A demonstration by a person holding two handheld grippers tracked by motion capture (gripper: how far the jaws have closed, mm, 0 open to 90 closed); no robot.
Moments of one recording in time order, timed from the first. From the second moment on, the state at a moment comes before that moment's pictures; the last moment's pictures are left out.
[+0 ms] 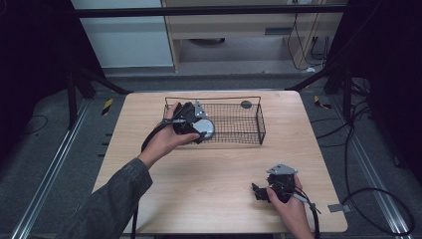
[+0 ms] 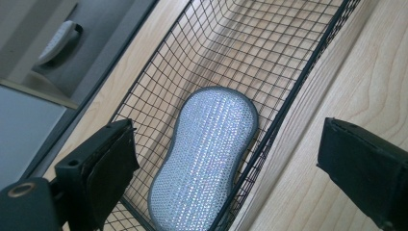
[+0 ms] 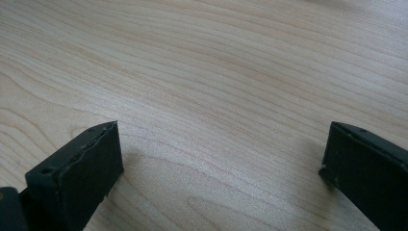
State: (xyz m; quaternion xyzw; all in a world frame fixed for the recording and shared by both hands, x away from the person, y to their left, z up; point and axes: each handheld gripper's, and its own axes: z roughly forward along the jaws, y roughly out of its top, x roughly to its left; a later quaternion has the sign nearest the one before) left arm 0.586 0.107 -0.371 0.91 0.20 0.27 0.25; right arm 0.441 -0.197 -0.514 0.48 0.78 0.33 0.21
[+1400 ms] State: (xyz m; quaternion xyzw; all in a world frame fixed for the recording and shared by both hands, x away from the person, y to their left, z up) left arm 0.519 0.151 -0.393 0.87 0.26 0.26 0.33; right arm 0.441 -0.197 -0.513 0.48 0.78 0.33 0.21
